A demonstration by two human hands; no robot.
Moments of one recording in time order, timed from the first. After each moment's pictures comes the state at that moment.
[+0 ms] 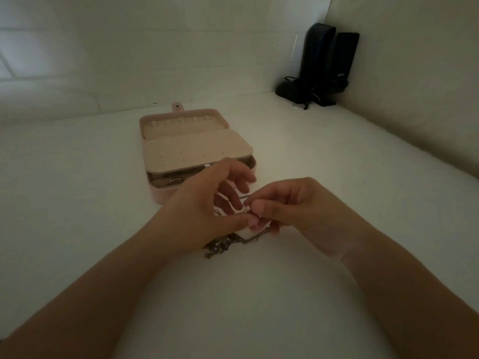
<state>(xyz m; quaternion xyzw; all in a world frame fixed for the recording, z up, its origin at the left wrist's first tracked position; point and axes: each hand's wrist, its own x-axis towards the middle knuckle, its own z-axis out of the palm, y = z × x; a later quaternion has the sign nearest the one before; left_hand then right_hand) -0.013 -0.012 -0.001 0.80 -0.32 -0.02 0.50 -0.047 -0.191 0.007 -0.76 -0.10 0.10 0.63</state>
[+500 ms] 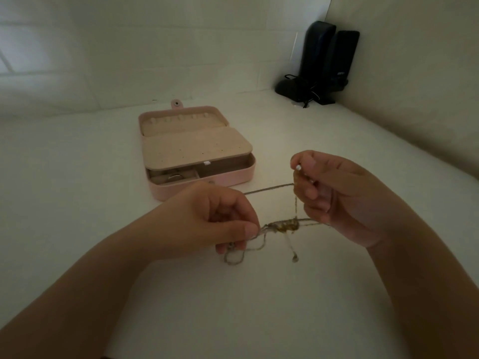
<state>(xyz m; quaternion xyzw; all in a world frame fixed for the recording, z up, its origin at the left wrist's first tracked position) -0.020 -0.004 0.009 0.75 -0.34 -0.21 0.52 -0.052 -0.218 0.026 -0.65 -0.06 0.09 0.75</state>
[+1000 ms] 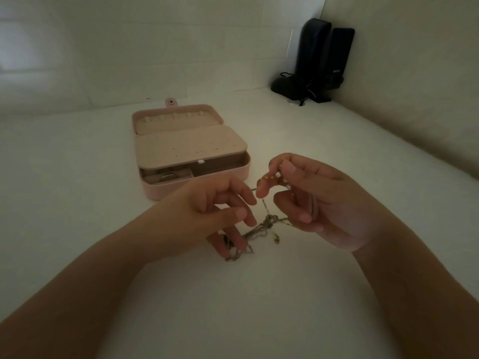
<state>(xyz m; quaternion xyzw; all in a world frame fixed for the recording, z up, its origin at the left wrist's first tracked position) -0.020 -0.011 0.006 0.72 -0.28 -0.25 0.58 -0.050 -0.208 0.019 -0.63 -0.11 0.15 0.75</state>
